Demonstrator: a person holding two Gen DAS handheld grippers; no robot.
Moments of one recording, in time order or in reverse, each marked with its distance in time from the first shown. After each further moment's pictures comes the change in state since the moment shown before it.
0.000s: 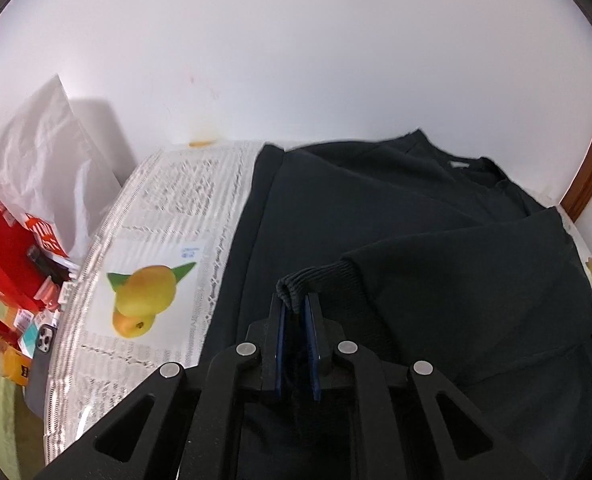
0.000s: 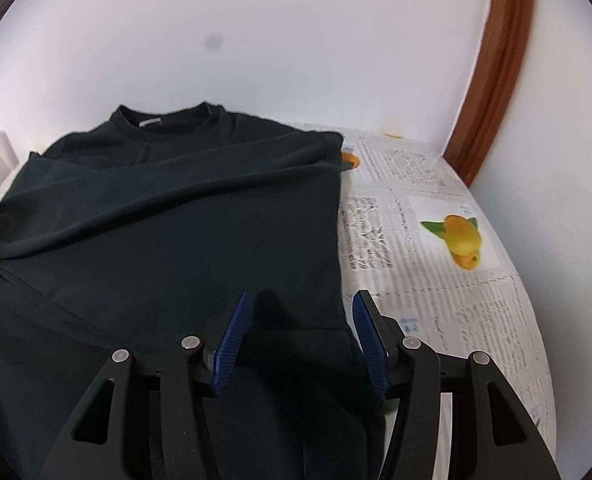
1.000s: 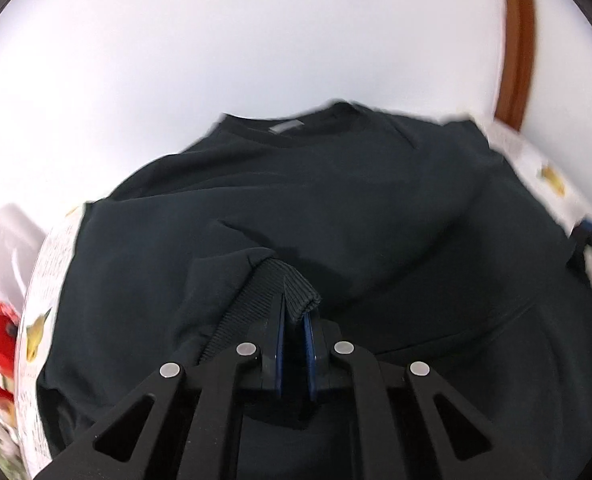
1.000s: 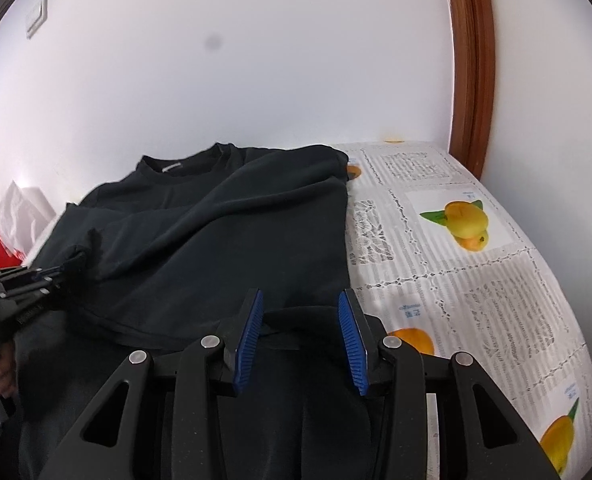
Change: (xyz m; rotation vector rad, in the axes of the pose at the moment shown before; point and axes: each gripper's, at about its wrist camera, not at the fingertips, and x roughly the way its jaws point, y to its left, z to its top) left arm -0.008 -0.187 -0.016 0.275 0.012 -0.057; right arm -0.008 -0.026 -0.016 0.131 -0.107 0.183
